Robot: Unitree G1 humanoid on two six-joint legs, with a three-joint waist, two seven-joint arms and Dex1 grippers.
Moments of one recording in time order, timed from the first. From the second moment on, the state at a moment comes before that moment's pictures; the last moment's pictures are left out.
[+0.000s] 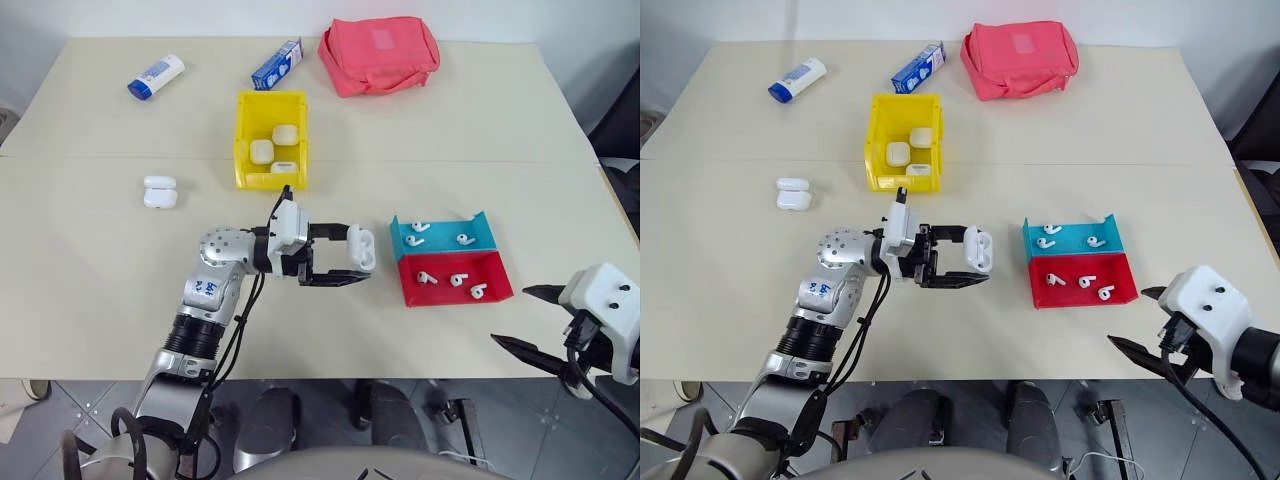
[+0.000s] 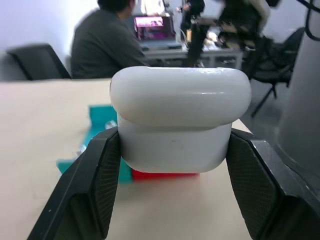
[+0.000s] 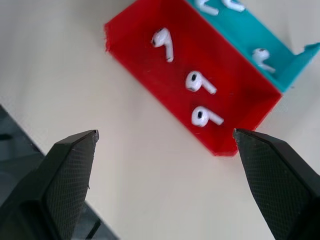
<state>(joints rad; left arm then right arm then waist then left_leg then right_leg) -0.53 0.24 -0.13 0.15 -0.34 0.03 -1.21 0.48 -0.98 -0.72 -0.84 0.50 0.89 0.94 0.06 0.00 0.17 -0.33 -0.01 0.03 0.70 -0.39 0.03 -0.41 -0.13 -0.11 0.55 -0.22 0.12</state>
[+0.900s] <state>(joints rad) -0.44 0.24 -0.17 -0.03 -0.39 0.06 -1.12 0.09 -1.26 -0.30 -0.86 0.51 1.13 0.77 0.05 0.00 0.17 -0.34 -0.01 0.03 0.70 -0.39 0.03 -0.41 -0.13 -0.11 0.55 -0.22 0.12</state>
